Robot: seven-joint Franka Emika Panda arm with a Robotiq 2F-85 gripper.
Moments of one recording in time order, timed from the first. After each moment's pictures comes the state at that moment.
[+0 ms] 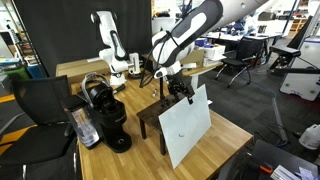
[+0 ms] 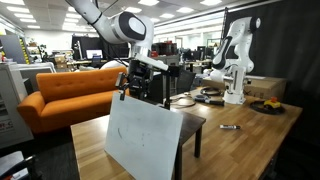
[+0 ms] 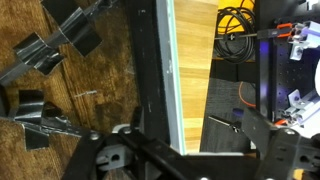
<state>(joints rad) -0.06 0.33 -0.02 -1.91 -0.13 1.87 -1.49</state>
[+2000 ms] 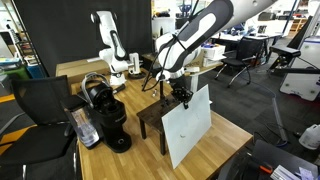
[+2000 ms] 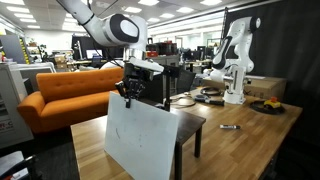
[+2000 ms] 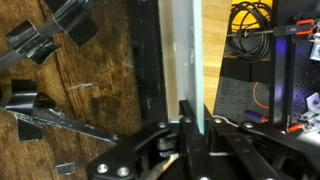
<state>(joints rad) -0.06 0.27 -0.01 -2.04 -0.13 2.02 -1.49</state>
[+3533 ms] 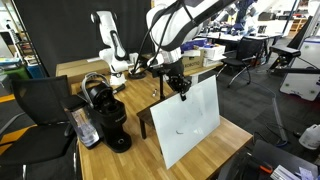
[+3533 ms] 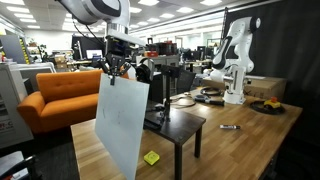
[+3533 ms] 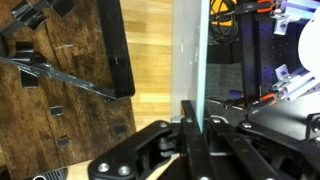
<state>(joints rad) 0.01 0.07 0.05 -2.05 -0.12 1.84 -1.33</state>
